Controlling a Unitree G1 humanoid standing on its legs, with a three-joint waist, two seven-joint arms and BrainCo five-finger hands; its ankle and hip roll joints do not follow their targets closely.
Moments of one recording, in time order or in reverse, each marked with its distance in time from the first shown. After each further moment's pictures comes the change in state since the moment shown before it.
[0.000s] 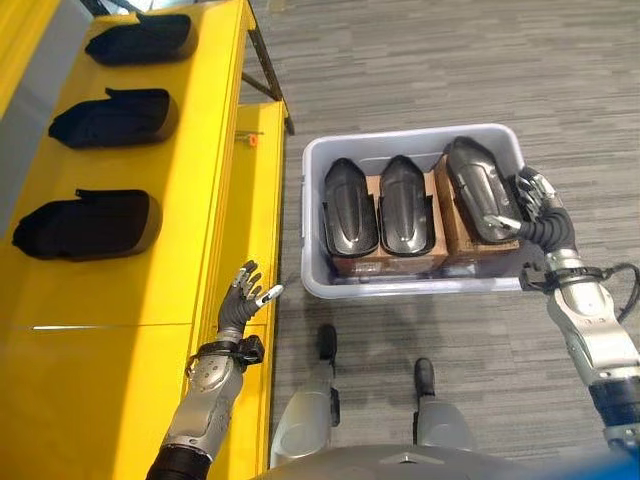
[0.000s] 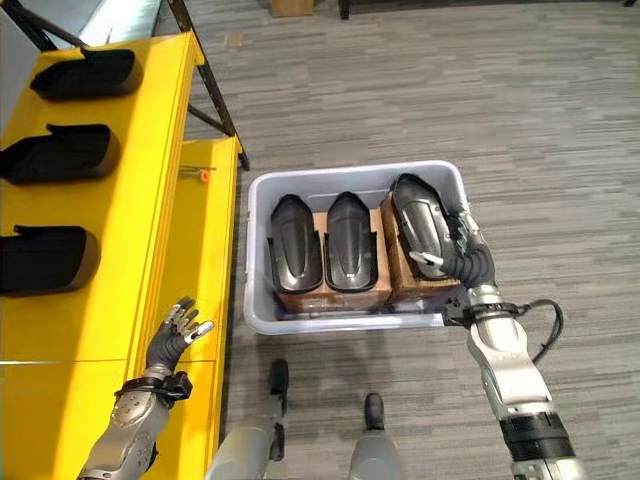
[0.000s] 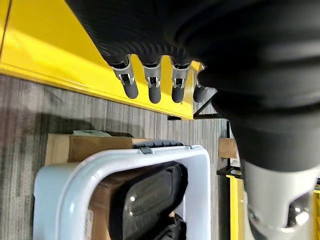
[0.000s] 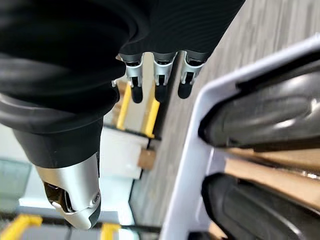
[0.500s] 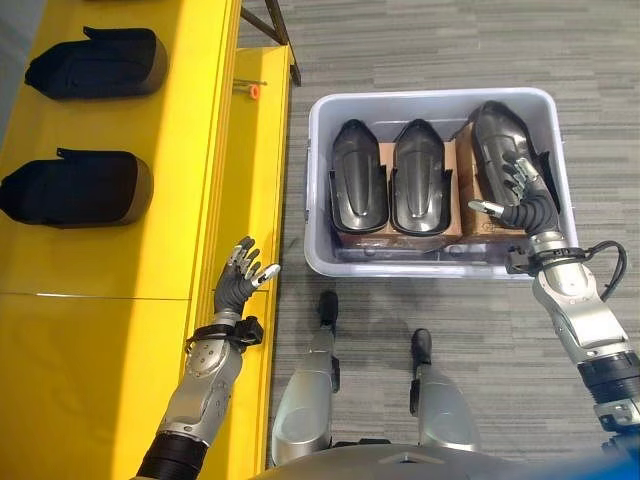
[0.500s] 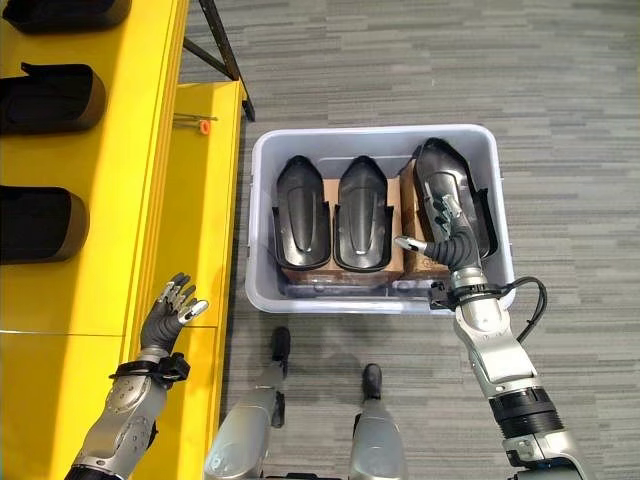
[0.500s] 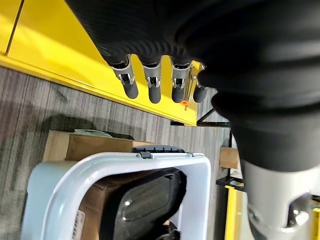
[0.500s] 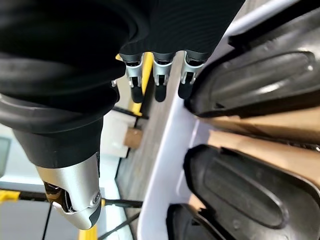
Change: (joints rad) left arm -0.006 0.005 0.029 -0.044 -0.044 -0.016 0.006; right arm -0.031 0.048 0.064 0.015 -0.013 0.004 -0.022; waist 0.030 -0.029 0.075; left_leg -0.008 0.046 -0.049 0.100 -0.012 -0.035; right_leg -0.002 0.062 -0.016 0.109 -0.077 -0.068
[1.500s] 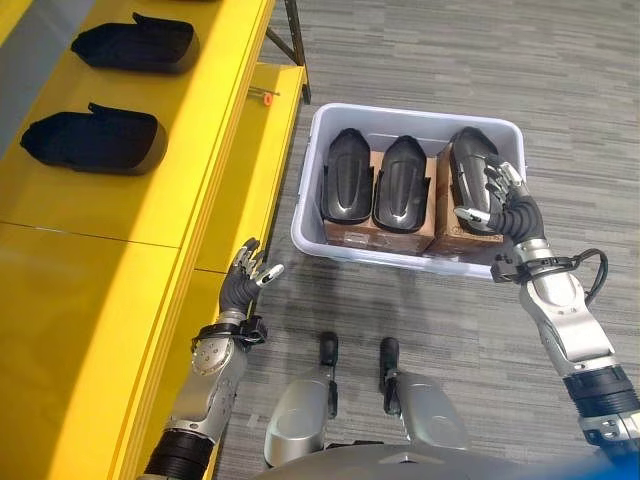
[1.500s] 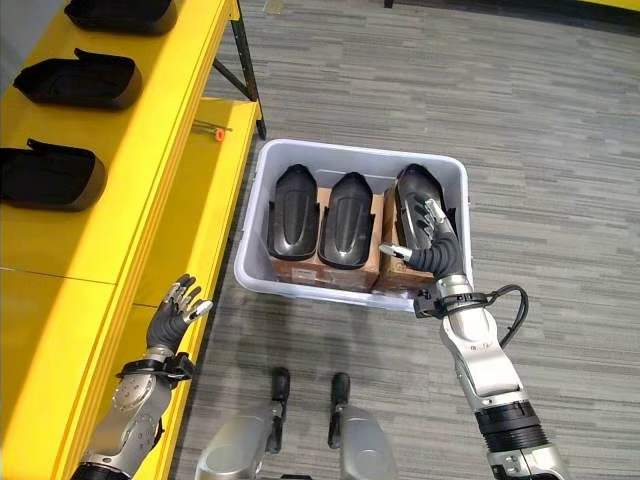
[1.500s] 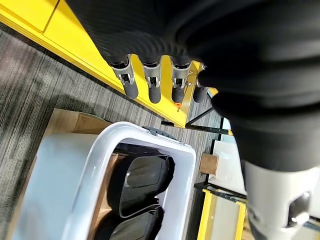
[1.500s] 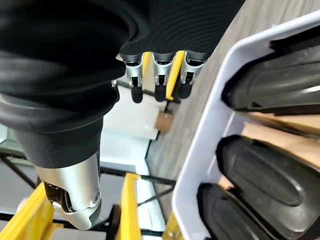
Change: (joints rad) left arm -0.059 0.016 -0.025 0.042 0.031 0.026 -0.020; right arm 0.058 0.099 -0.038 -0.108 -0.026 0.002 0.053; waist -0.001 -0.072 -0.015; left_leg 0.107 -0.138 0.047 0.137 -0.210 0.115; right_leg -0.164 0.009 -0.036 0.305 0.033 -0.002
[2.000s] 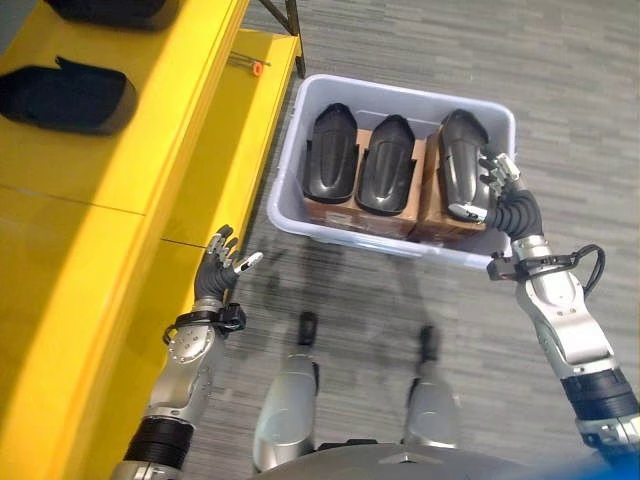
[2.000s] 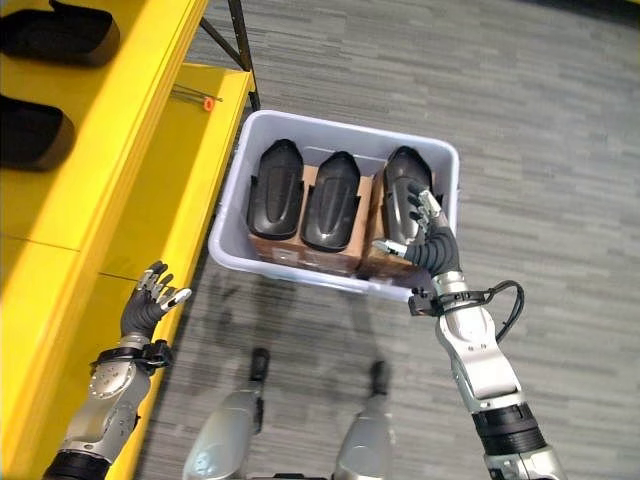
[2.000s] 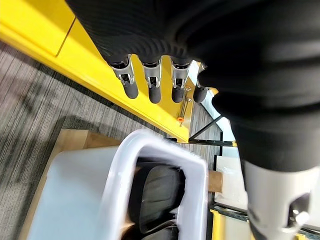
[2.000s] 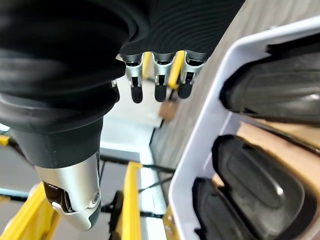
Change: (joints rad) left arm 0.039 -0.013 0.057 0.010 0.009 -0.007 0.042; right arm -0.016 -0.014 0.002 -0.092 0.006 0.003 0.009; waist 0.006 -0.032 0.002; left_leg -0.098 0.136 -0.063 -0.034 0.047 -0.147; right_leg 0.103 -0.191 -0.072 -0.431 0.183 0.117
